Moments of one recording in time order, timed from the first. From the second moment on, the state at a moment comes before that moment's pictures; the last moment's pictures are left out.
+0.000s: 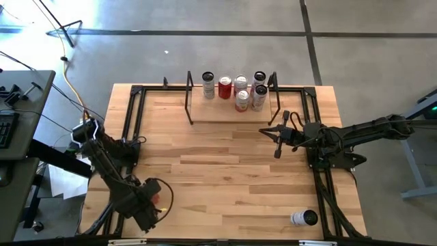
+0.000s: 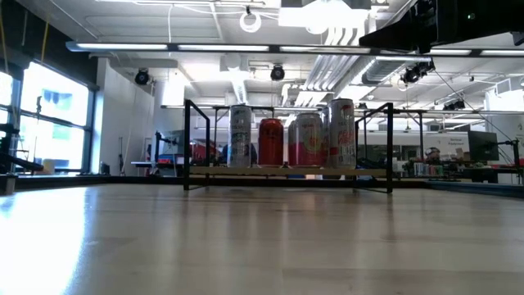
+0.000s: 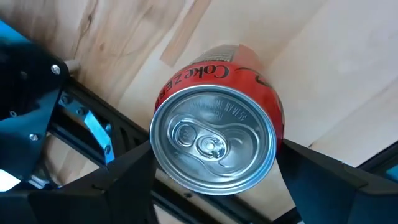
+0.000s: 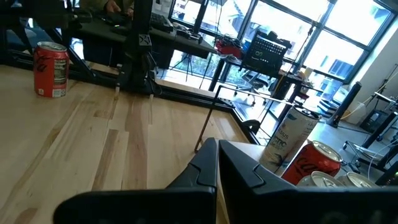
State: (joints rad) left arm -0.93 1.65 1.28 -1.37 0.04 -1.54; right arm 0.11 0.75 0.36 0.32 0.36 -0.32
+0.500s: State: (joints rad) left arm -0.73 1.65 1.28 -1.18 -0.06 -1.53; right arm 0.11 0.75 0.36 0.32 0.36 -0.32
